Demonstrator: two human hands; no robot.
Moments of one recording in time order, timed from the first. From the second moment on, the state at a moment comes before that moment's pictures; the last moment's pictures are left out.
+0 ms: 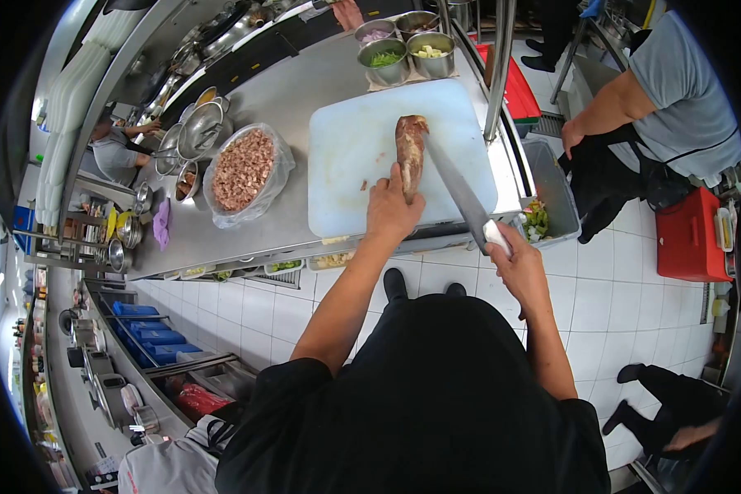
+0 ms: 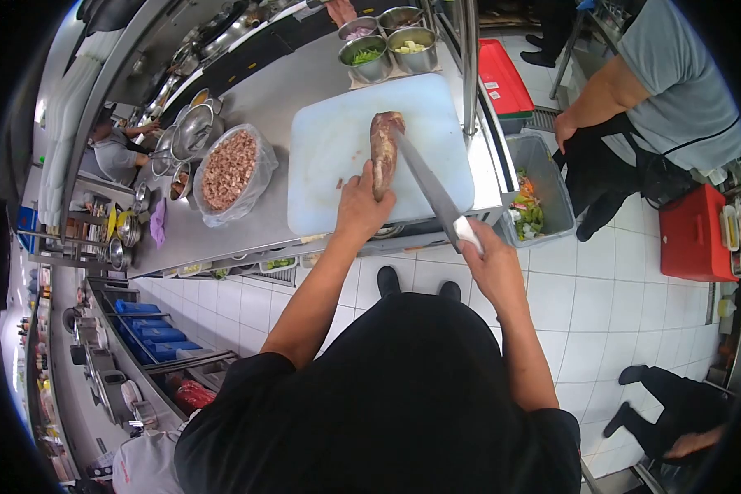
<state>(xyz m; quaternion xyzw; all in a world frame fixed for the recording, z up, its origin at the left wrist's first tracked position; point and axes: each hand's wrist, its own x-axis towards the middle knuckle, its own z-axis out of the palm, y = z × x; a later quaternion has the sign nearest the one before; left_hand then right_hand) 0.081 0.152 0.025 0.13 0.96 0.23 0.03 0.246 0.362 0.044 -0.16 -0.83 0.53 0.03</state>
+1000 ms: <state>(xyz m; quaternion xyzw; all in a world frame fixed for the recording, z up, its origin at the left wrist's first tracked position) 0.092 0.174 0.031 0.14 0.95 0.25 0.08 0.213 0.326 0.054 -0.03 -0.94 0.32 0.08</state>
